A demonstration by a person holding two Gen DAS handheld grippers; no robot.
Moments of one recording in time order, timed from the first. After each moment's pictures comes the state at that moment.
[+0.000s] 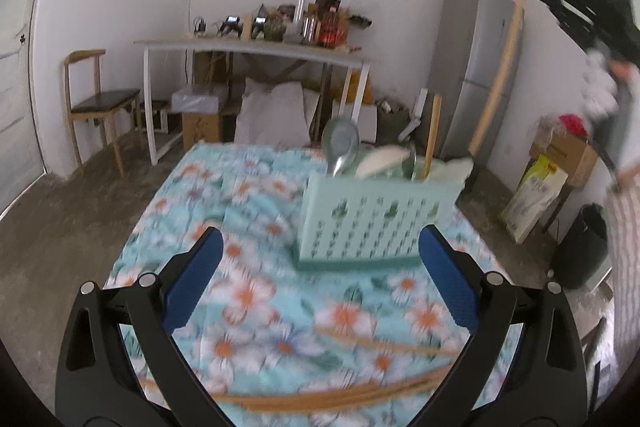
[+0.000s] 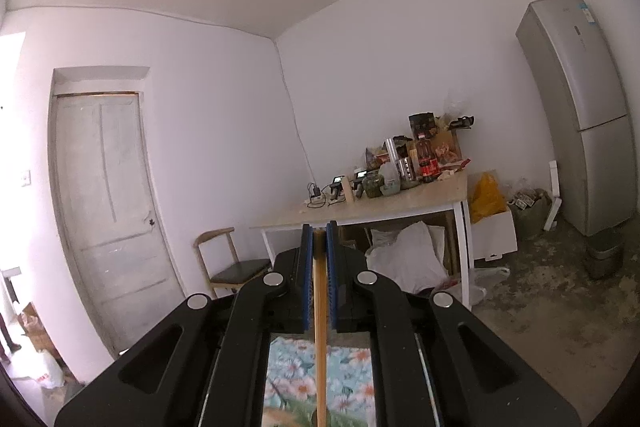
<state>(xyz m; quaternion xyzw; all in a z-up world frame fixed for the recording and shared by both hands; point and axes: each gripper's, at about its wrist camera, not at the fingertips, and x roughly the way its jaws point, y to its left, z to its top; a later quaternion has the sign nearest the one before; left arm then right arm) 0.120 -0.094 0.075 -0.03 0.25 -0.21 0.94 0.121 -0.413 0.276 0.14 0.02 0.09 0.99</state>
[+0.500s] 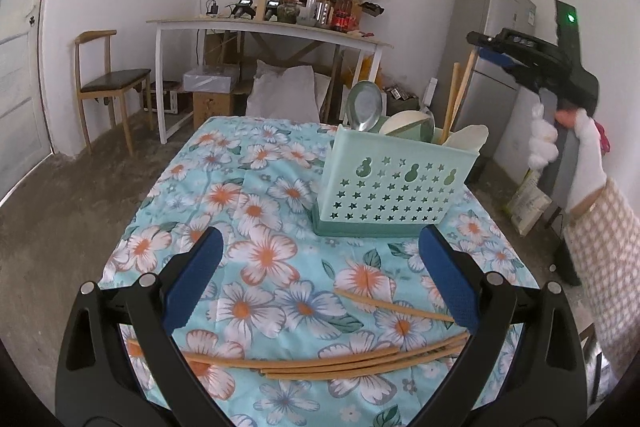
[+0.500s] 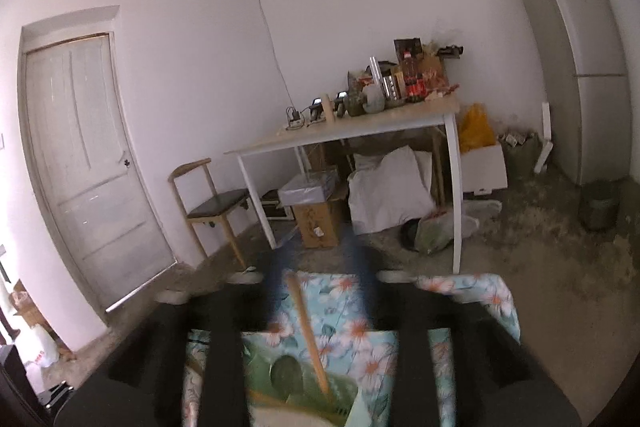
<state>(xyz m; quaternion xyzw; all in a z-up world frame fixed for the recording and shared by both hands) 0.109 -0.075 0.053 -0.04 0.28 -0.20 0.94 0.187 -0.393 0.169 0.13 0.15 0.08 0.98</state>
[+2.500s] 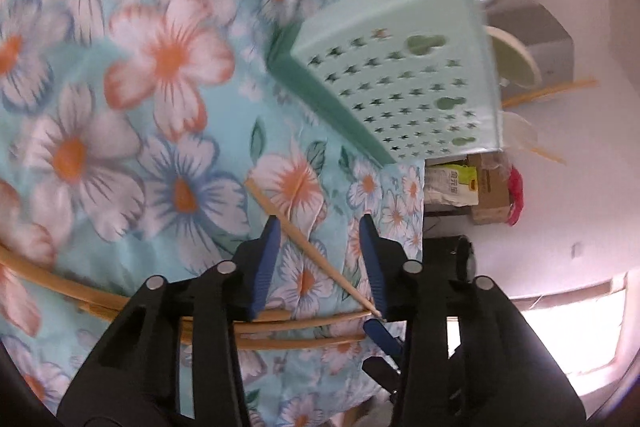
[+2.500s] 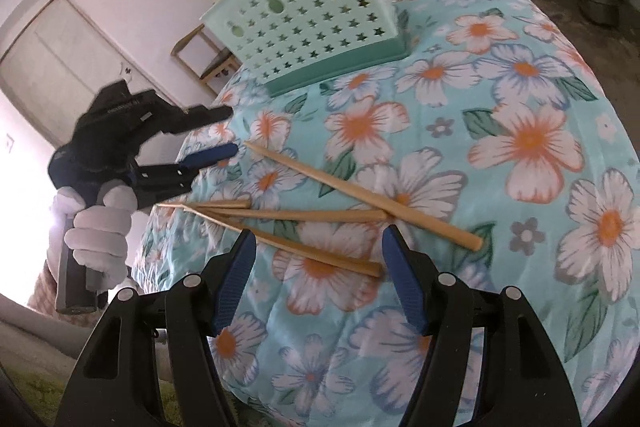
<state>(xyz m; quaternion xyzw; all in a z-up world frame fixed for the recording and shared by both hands) 0.194 -0.101 -0.060 -0.35 0.57 -0.26 0.70 0.006 -0.335 -0.037 0.25 0.43 0.13 0.86</state>
